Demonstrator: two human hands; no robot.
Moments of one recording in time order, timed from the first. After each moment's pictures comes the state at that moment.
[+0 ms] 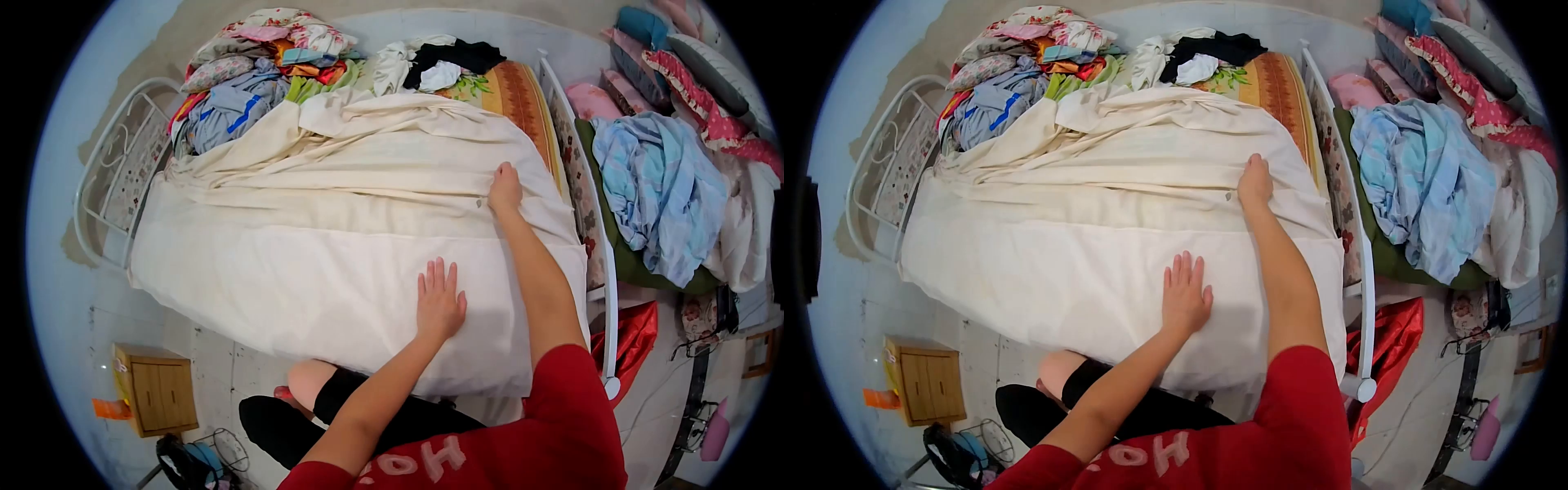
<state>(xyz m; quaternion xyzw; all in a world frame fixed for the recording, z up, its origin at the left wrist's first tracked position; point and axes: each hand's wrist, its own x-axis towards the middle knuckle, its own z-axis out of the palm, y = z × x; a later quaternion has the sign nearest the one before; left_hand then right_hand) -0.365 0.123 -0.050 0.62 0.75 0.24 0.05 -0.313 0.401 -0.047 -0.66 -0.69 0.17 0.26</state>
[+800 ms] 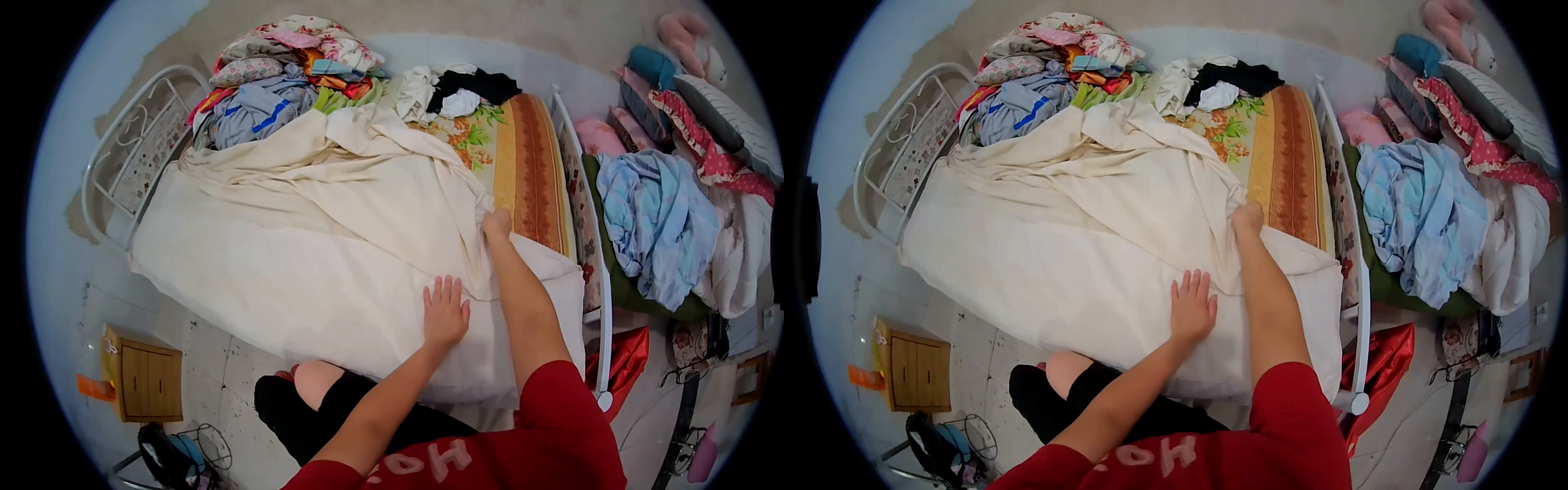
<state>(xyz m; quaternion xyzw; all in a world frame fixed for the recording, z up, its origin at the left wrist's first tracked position) -0.370 0.120 -0.056 0.60 0.76 0.26 0.00 -0.347 0.380 -0.054 -0.71 -0.56 0.31 0.30</state>
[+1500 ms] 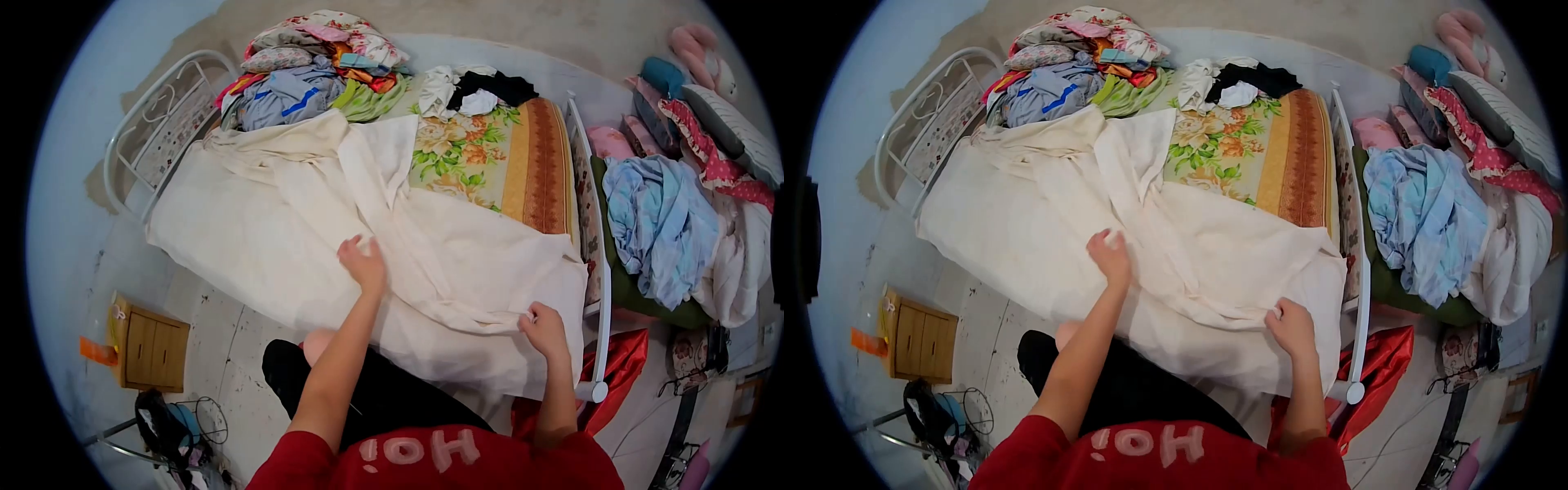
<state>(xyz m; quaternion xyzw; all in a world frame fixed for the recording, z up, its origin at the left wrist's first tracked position) -0.522 0.094 -0.034 0.25 0.84 0.44 -0.22 -0.157 0.154 0.039 -0.50 -0.72 0.45 0.16</state>
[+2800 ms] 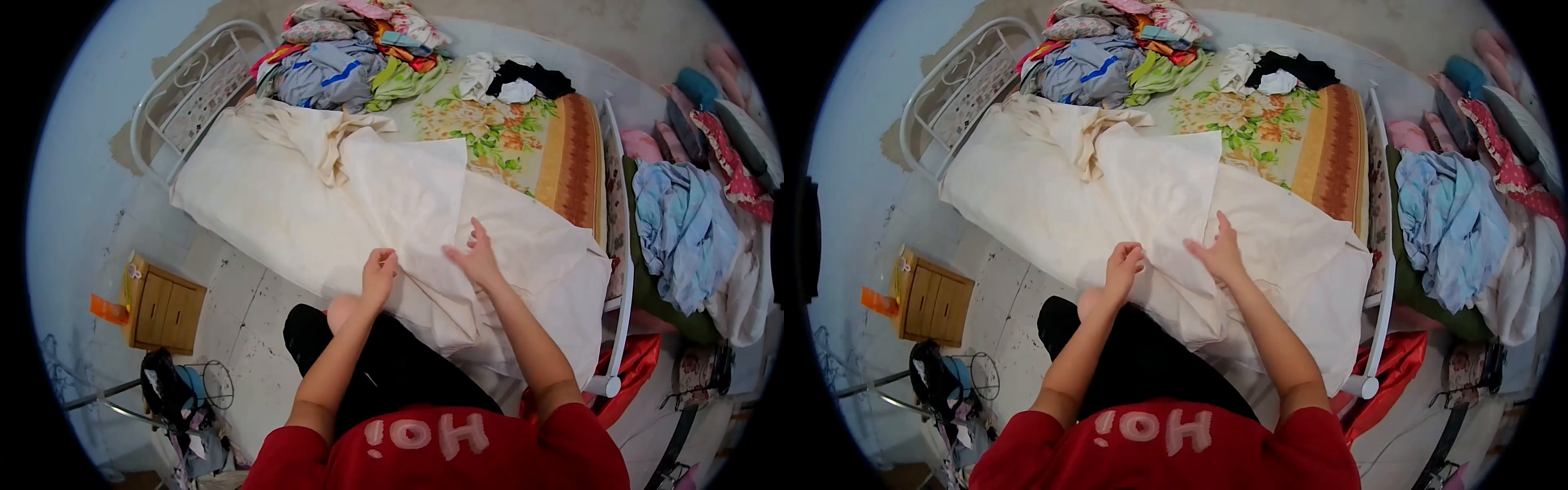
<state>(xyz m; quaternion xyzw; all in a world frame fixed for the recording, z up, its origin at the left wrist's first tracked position) -0.500 -0.017 0.009 0.23 0.72 0.59 0.29 -0.357 0.134 0.009 -0.39 -0.67 0.55 0.30</state>
